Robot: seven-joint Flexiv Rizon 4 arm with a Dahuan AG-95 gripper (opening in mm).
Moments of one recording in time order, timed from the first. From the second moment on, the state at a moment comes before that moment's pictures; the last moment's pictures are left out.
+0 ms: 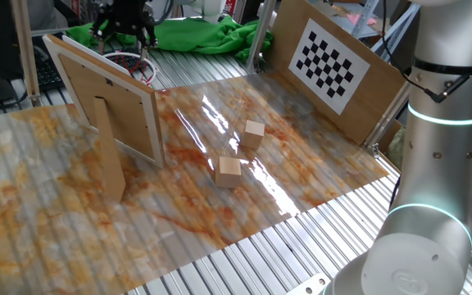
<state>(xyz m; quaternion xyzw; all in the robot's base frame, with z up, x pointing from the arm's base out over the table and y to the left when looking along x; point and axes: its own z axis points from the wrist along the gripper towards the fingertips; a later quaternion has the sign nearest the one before) 0.676 0.171 0.291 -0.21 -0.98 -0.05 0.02</state>
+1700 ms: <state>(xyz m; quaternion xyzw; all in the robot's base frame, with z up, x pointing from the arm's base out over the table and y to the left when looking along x) 0.675 0.181 0.303 -0.15 -0.99 -0.05 0.00</state>
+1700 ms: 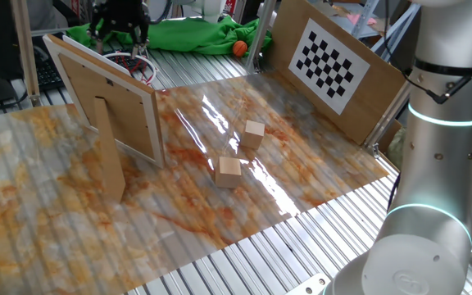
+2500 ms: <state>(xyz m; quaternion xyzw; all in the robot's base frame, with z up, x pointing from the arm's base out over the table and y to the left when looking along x) 0.634 0.125 0.328 0.02 -1.00 -0.05 -0.02</state>
